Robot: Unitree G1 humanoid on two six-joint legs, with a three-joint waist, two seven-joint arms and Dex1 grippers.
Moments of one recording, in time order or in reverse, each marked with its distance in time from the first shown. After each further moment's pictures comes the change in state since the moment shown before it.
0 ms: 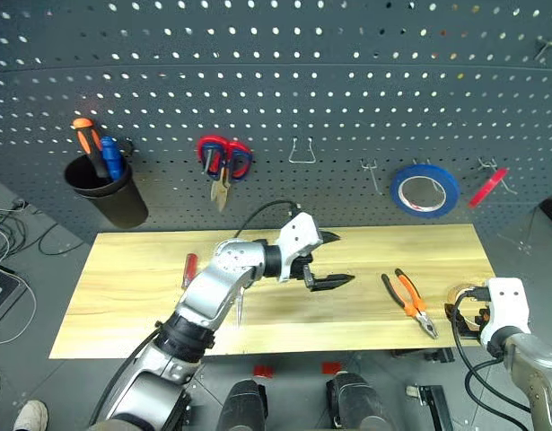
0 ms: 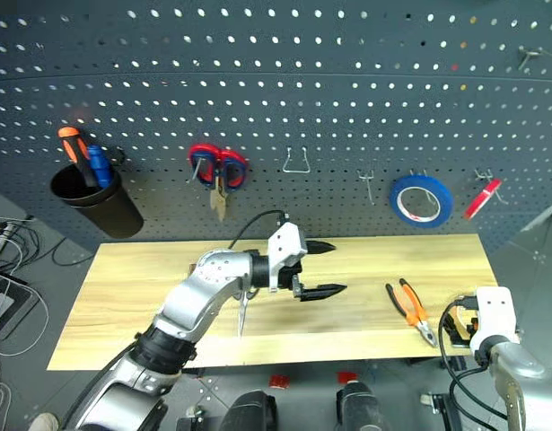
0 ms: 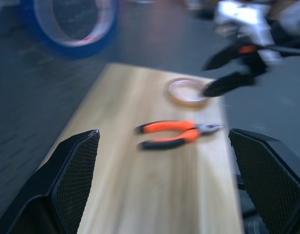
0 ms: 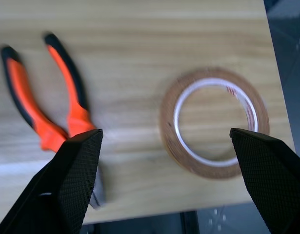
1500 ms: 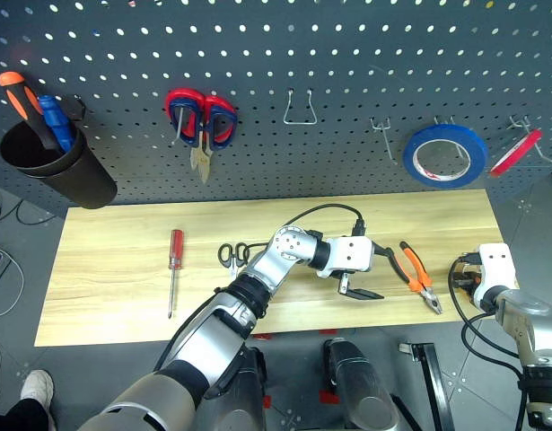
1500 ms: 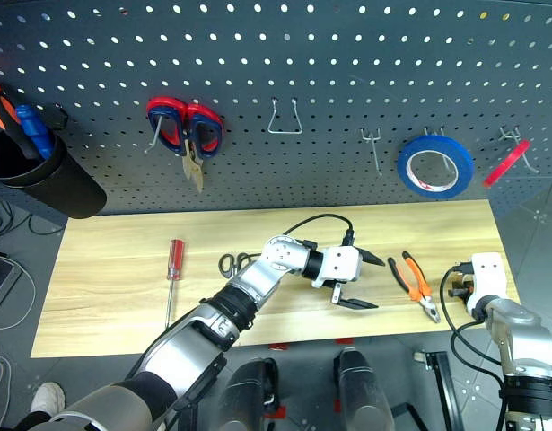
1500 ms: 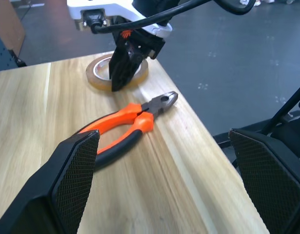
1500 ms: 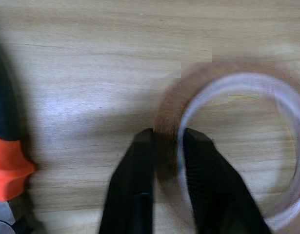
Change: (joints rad) left arm -0.288 -0.255 -0.074 0.727 0.290 -0.652 -0.128; right arm -0.307 -0.109 0.101 0.456 -0.040 -0.189 0.082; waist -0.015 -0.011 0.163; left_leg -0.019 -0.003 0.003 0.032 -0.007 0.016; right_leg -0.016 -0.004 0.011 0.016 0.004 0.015
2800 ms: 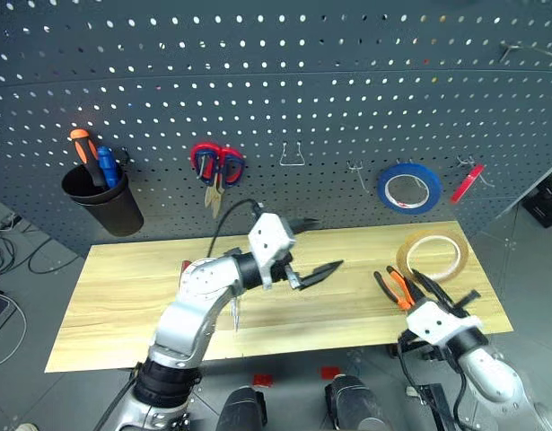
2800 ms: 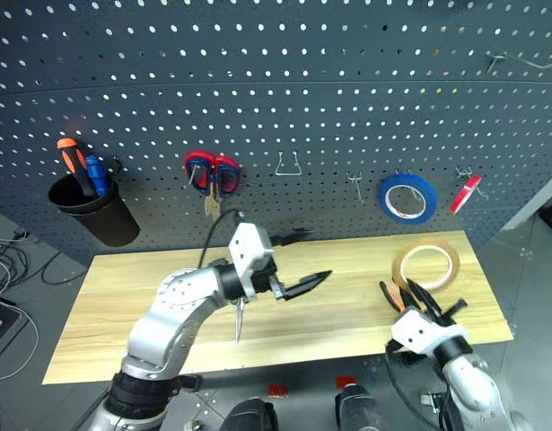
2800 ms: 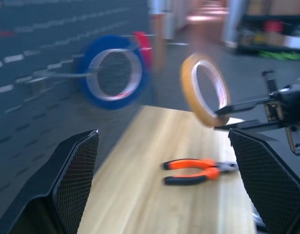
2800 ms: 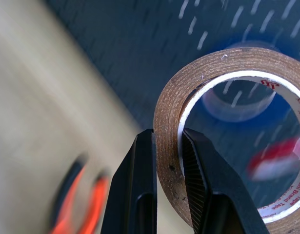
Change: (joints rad) left arm 0.615 0.255 0.352 -1.204 -0.314 0.808 0.394; right arm 0.342 -0.044 0.334 -0.324 -0.635 -1.043 -0.276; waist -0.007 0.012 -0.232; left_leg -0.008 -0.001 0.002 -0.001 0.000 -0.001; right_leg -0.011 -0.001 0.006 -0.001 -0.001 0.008
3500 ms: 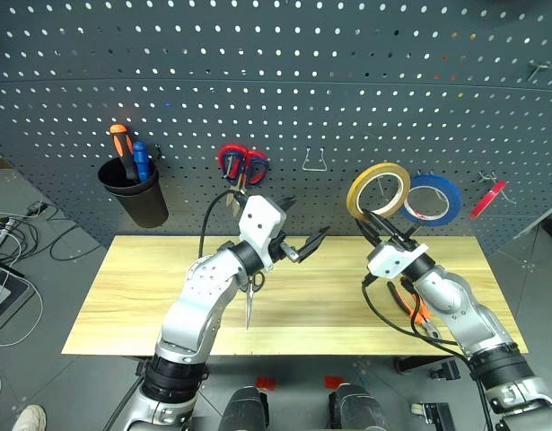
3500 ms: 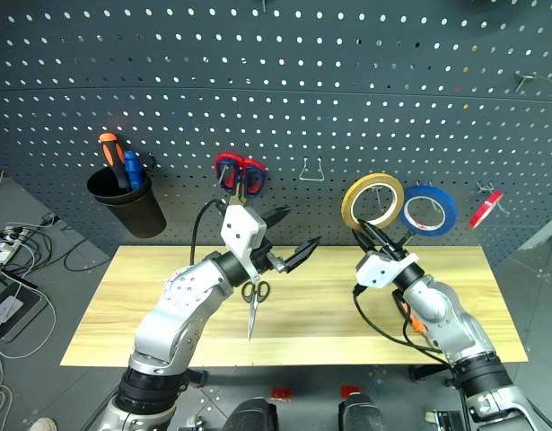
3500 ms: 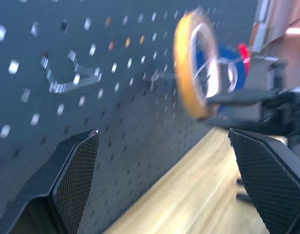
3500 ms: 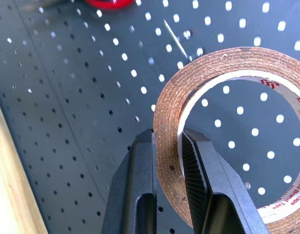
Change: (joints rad) left arm -0.083 -0.072 -0.055 0.105 0.036 -0.059 0.198; right arm -0.535 0.091 0.116 0.486 0.043 -0.238 0.079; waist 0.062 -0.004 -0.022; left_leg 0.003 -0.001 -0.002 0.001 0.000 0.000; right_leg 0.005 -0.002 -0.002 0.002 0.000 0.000
